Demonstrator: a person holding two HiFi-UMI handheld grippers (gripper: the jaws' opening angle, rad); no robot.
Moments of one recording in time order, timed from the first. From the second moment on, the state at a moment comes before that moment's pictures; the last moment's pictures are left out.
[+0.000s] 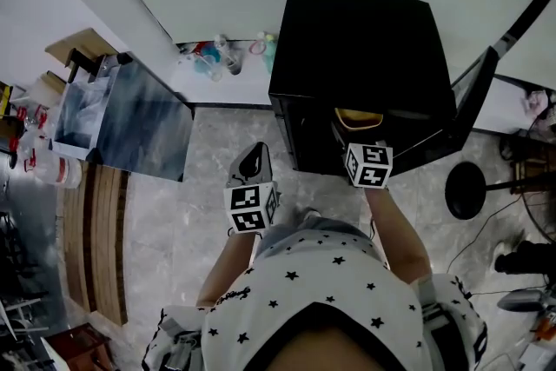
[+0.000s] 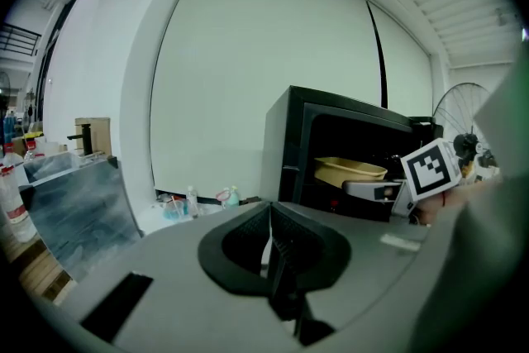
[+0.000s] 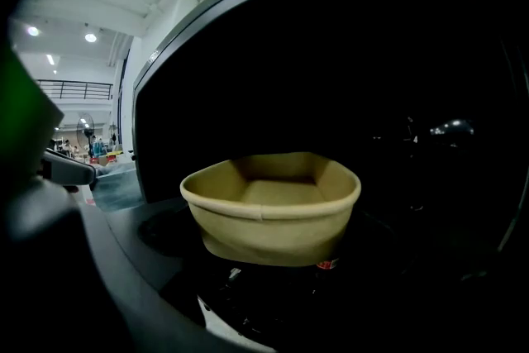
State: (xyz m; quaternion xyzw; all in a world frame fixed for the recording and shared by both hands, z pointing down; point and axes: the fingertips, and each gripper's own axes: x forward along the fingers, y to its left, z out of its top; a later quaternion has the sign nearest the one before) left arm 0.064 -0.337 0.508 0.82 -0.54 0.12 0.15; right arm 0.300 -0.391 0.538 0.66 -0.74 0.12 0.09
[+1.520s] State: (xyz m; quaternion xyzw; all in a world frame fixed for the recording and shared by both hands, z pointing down) left arm 0.056 -0.333 0.514 0.81 -0.55 0.13 0.15; right arm 0.313 -0.452 0.542 0.69 -0.71 0.11 0.10
